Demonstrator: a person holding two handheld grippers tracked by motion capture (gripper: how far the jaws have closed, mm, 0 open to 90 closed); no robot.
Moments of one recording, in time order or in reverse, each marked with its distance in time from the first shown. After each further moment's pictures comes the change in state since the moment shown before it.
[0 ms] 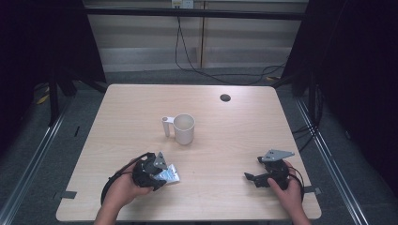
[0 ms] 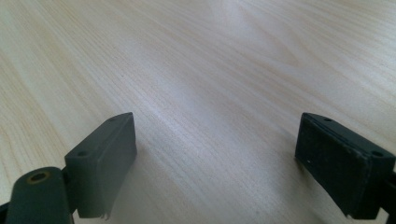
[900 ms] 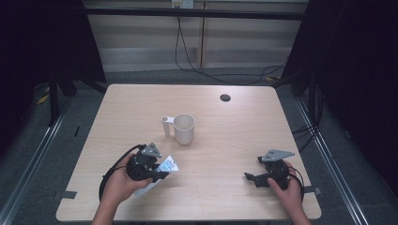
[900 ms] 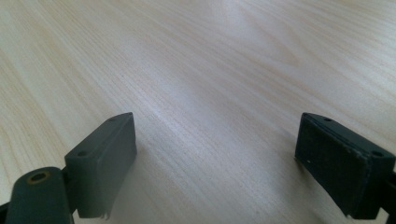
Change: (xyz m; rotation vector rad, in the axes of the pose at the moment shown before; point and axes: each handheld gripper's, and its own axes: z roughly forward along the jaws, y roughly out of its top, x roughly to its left) left arm 0.015 -0.004 -0.030 -0.240 -0.077 -0.206; right arm 0.000 0.000 0.000 0.000 0.000 -0.001
